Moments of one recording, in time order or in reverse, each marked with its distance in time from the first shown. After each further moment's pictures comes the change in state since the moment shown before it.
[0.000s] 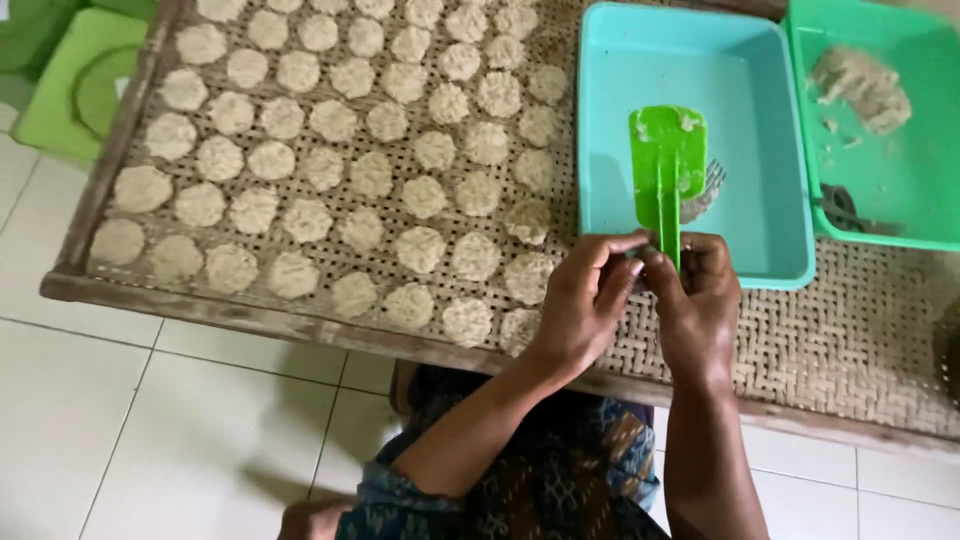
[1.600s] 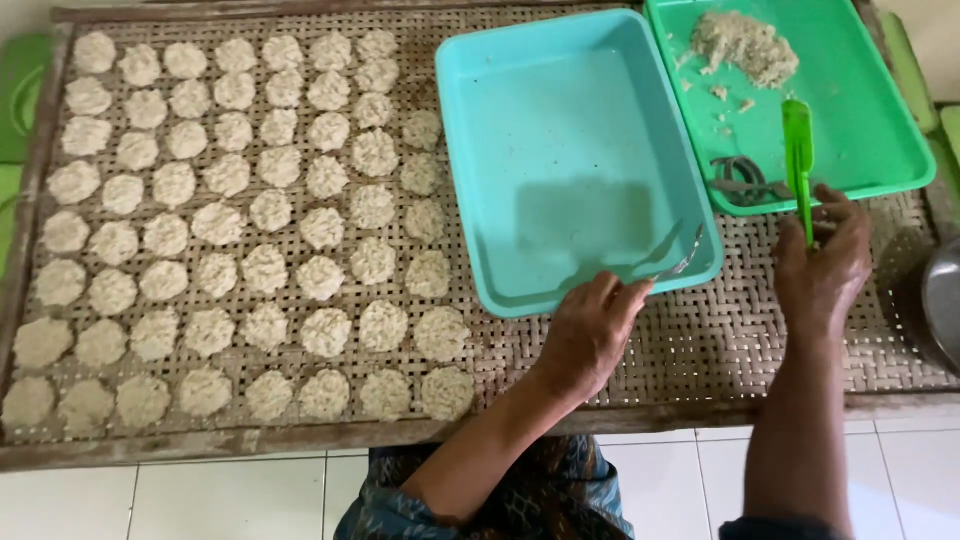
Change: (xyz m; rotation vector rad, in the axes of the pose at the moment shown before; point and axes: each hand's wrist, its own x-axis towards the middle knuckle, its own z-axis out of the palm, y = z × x) left_hand 0.000 -0.080 0.103 0.705 -0.429 0.352; right_hand 0.086 0.116 -0.240 -0.884 0.323 -0.258
